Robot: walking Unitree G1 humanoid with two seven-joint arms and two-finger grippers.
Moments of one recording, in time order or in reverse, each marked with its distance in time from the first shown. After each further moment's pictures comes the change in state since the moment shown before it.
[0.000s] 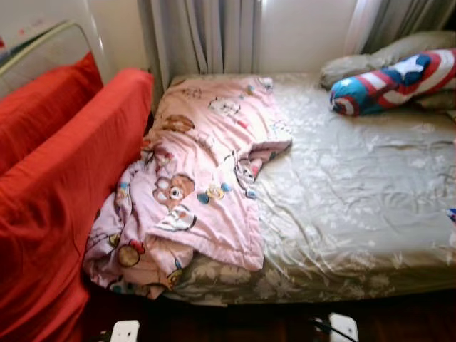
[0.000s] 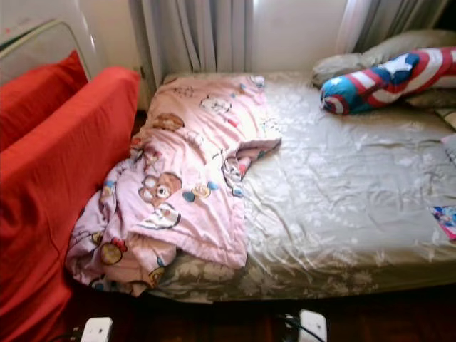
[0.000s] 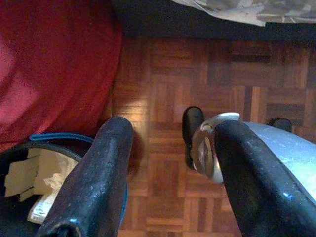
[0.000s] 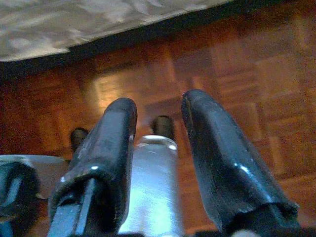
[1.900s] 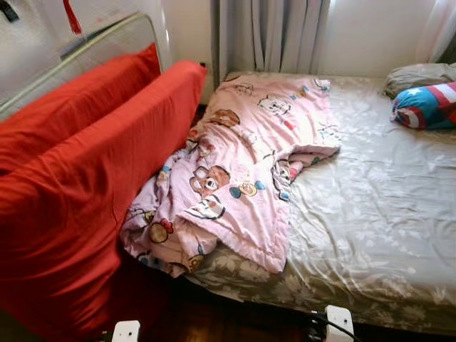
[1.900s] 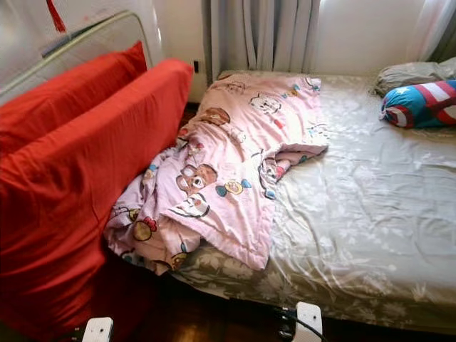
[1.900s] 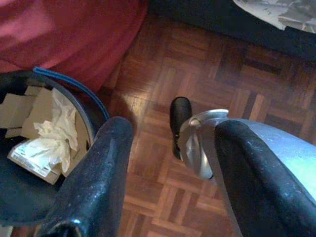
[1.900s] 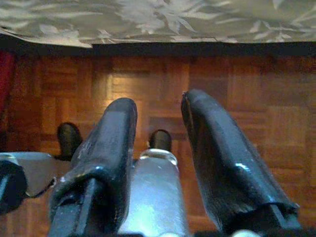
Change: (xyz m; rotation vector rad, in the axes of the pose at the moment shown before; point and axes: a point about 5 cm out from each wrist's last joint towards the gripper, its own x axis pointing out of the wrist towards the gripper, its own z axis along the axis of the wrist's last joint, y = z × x) left arm 0.002 -0.006 0.004 -0.020 -0.012 -0.016; right arm -0.001 -0.006 0.004 -0.039 -0.027 -0.009
